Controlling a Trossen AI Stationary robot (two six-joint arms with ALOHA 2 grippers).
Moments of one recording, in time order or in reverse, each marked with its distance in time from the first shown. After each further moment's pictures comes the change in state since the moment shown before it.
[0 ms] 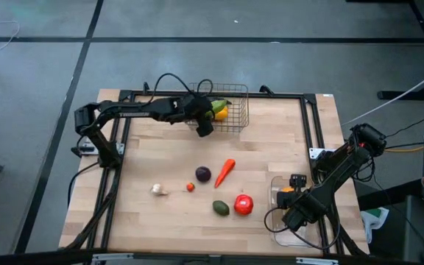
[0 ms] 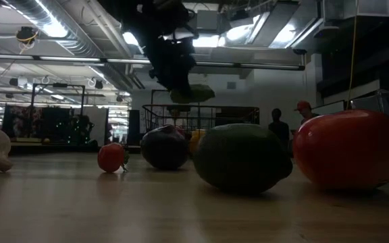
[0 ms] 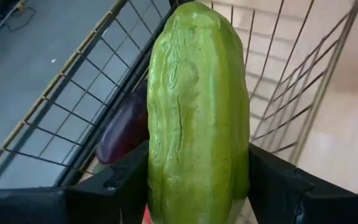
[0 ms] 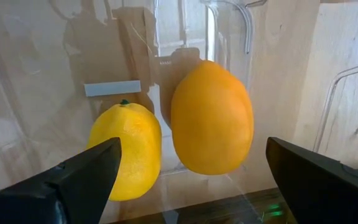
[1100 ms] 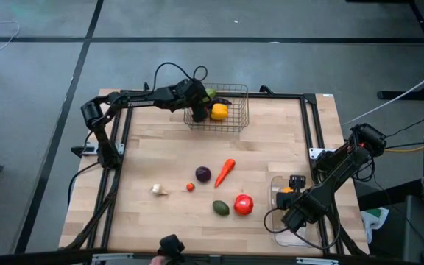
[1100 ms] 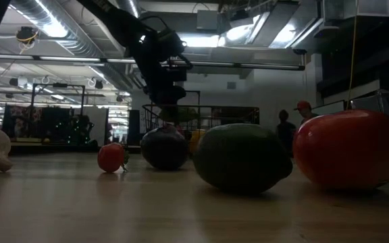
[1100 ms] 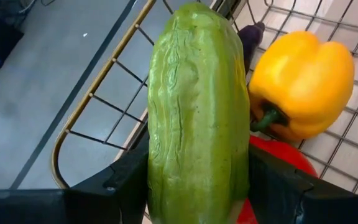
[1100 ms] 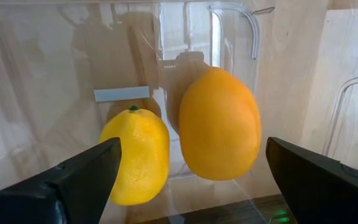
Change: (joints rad) left arm 0.198 0.099 0.000 0.042 0.000 0.144; right arm 0.000 0.000 0.000 0.024 0.000 0.000
